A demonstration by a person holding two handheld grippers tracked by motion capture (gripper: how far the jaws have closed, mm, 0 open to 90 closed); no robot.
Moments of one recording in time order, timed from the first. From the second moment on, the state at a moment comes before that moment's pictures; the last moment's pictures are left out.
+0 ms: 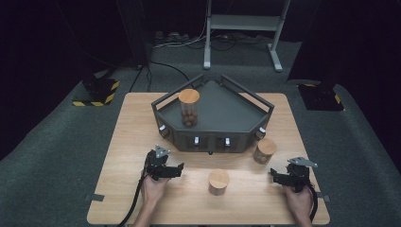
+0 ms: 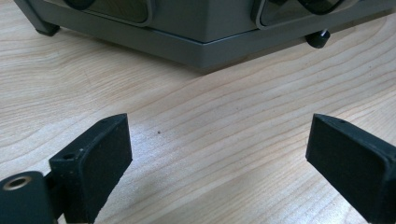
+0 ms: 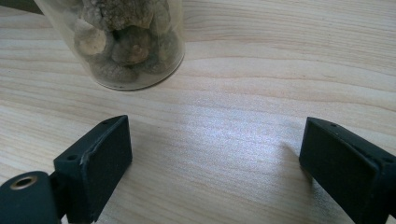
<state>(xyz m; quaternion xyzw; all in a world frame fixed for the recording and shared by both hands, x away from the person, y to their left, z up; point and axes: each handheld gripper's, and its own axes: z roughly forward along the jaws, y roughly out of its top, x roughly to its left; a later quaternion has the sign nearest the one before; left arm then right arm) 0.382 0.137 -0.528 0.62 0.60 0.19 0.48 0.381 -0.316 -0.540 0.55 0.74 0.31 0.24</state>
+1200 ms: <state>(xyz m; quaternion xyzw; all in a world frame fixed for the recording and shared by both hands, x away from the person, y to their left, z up) 0.388 0.126 -0.552 0.62 0.60 0.22 0.45 0.382 -0.316 -0.540 0.55 0.74 0.31 0.24</state>
